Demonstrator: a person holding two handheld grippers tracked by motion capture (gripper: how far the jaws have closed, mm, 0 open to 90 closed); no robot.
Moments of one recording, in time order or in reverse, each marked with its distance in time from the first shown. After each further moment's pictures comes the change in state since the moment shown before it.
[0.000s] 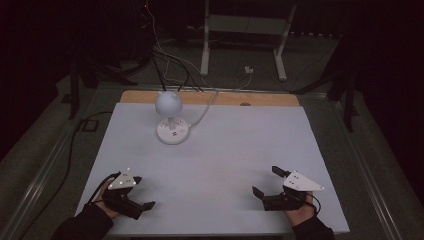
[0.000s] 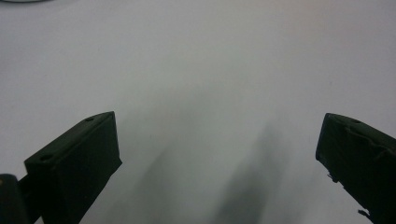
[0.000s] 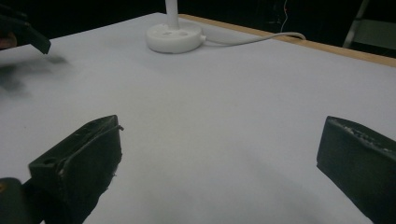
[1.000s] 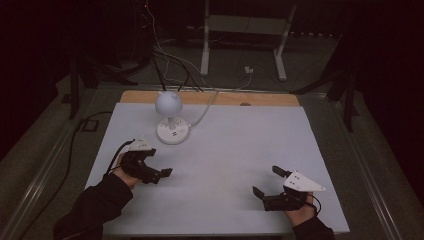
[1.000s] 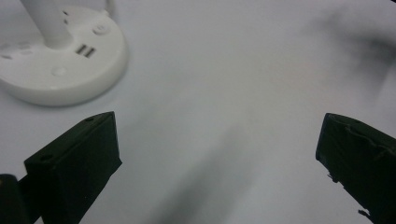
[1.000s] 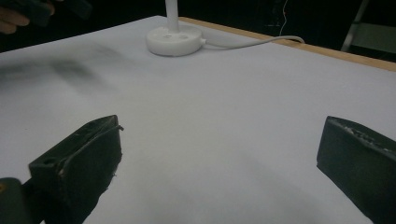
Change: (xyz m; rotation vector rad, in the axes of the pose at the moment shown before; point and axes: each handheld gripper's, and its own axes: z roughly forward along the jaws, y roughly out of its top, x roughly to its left) left arm 0.025 0.088 0.017 -0.051 -0.005 -0.105; right arm 0.001 0.001 -0.002 -0.010 -0.003 -0.002
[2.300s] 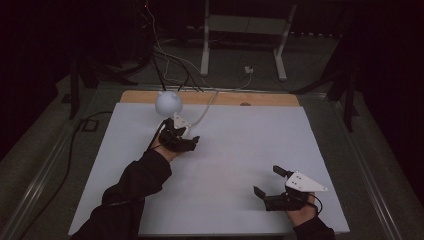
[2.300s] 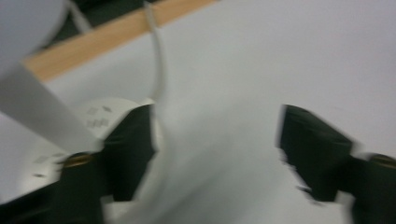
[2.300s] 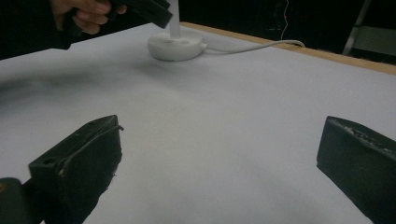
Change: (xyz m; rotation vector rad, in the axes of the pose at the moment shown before) left arm -0.007 0.083 0.087 -0.028 0.279 0.000; right arm -0.001 0.001 -0.003 -0.017 0.009 0.007
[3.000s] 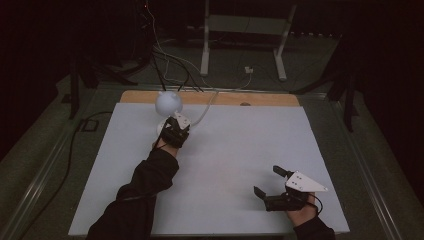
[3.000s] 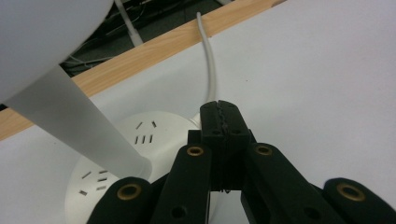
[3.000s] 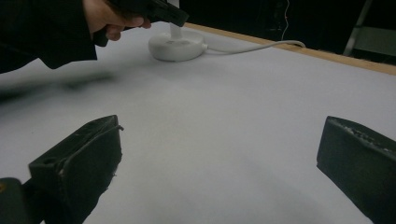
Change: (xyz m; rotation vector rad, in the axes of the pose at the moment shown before) left arm 0.006 -0.005 0.032 -0.061 0.236 0.038; right arm 0.000 0.000 -0.001 -0.002 0.003 -0.002
